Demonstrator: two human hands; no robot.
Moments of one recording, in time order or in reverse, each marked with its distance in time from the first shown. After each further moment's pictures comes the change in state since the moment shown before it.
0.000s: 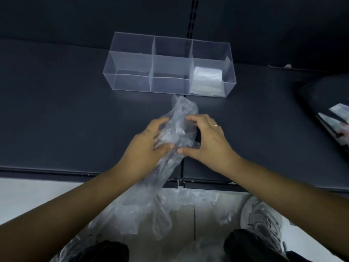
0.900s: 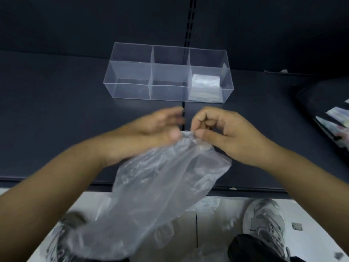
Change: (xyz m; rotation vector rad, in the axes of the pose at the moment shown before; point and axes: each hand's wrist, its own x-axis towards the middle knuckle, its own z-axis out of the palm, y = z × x) left_hand 0.015 0.059 -0.056 -0.377 -0.513 0.036; right_hand -0.003 -0.029 -0.075 0.432 -0.164 -0.232
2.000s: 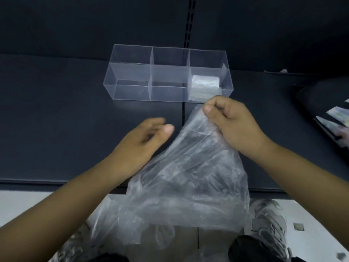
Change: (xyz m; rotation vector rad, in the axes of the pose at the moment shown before) left_hand -0.008 -0.021 0.021 0.225 0.460 -0.157; right_hand 0.015 0.016 0.000 0.054 0.354 0.194
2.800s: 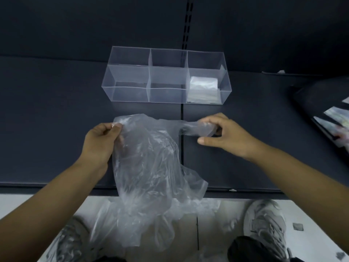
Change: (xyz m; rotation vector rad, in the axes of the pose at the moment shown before) left_hand 0.041 -0.079 -0.036 -0.323 0.562 -0.215; right_hand 0.004 0.050 -0.009 -0.155 -0.246 0.123
